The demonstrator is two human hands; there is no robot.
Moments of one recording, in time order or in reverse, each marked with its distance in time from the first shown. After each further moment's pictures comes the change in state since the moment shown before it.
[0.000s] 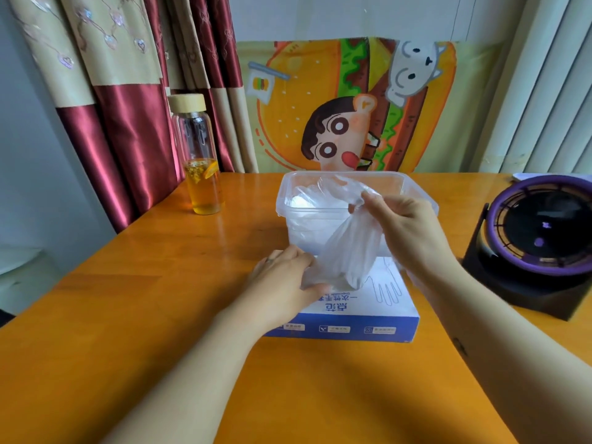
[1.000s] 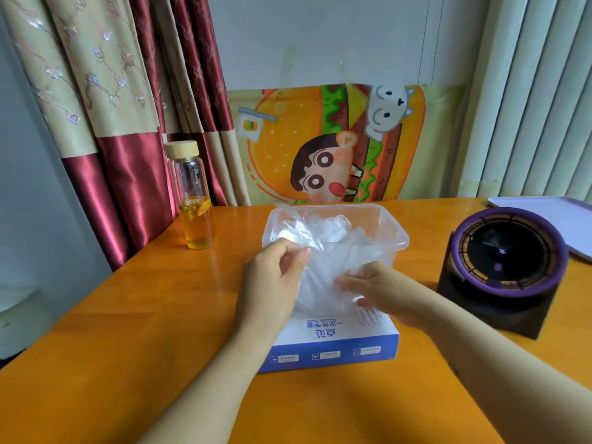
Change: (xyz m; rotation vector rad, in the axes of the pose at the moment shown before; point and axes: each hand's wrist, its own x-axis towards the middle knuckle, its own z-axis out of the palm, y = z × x) left_hand -0.004 0.041 -0.025 -0.525 0.673 0.153; right_hand -0.009 0.014 -0.018 -0.108 -0.529 0.374
